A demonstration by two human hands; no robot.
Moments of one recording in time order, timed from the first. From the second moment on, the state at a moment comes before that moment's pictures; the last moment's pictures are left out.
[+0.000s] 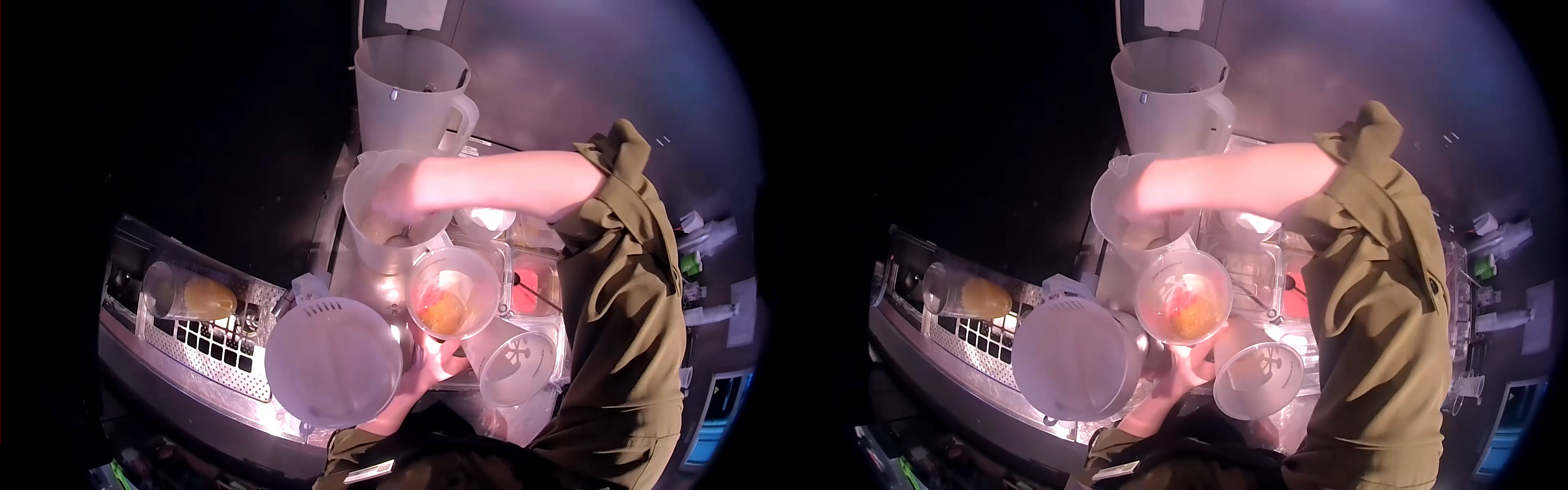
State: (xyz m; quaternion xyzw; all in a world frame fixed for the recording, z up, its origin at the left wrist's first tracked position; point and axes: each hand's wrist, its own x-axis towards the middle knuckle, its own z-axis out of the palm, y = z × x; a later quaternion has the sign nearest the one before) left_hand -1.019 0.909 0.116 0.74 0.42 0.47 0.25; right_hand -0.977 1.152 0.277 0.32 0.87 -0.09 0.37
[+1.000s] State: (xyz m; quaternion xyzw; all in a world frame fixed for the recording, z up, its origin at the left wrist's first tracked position) left_hand -1.000 0.911 0.179 0.64 0.50 0.54 0.21; right_hand -0.872 1.048 0.525 0.59 0.79 -0.12 0.13
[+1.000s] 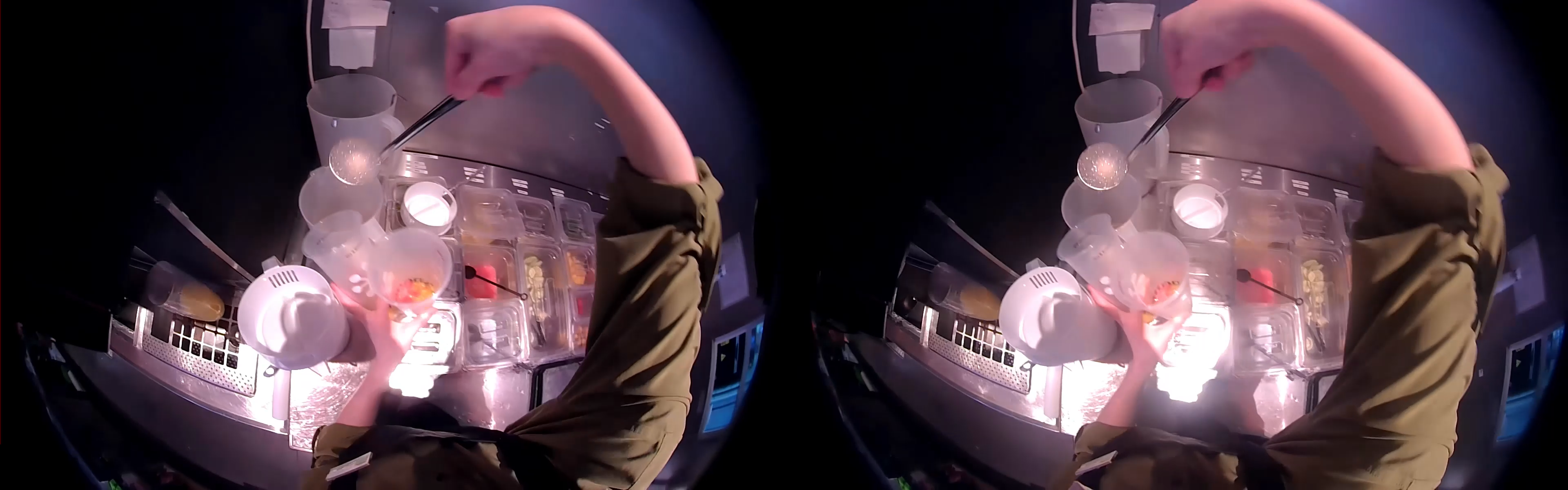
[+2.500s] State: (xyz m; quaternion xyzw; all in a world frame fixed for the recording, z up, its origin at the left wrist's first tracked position) left_hand -1.008 0.774 0.069 0.66 0.47 0.44 0.39; right_hand -0.689 0.864 0.141 0.44 0.89 -0.05 0.05
